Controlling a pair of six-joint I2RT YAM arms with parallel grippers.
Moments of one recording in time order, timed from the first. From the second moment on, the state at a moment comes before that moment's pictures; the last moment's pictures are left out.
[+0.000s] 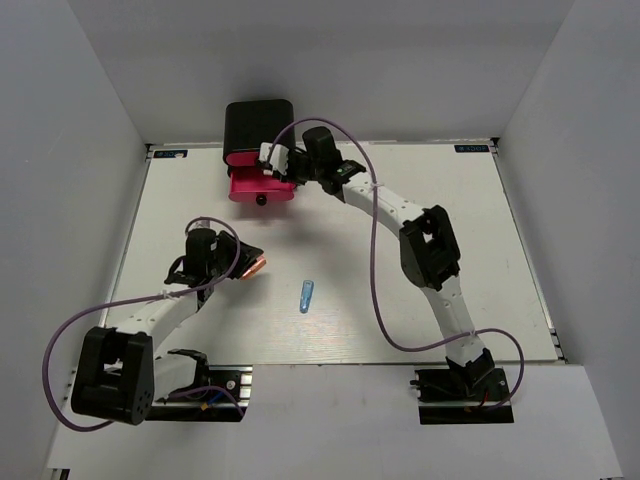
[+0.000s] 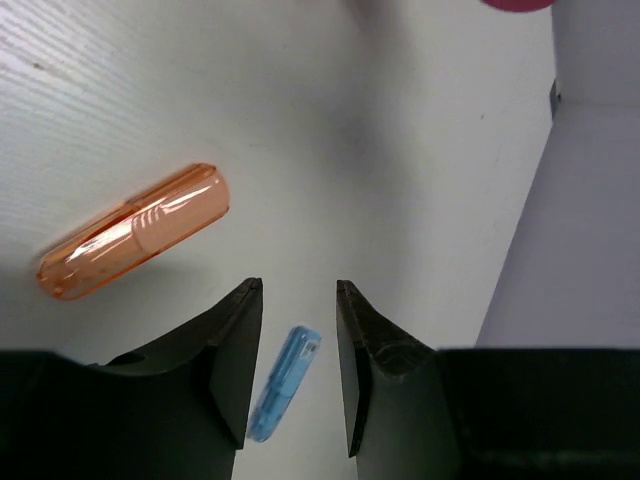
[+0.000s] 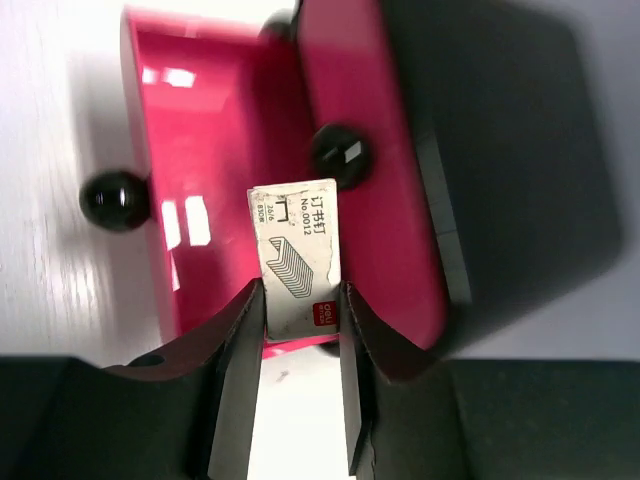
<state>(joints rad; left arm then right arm) -0.18 1.15 0.45 0.08 0.21 -1.03 0.68 2.30 2.07 -0.16 -0.40 -0.85</state>
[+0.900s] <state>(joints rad) -0.18 1.88 0.91 0.39 0.16 -1.39 0.66 1.92 1.64 0.00 -0.40 -0.73</state>
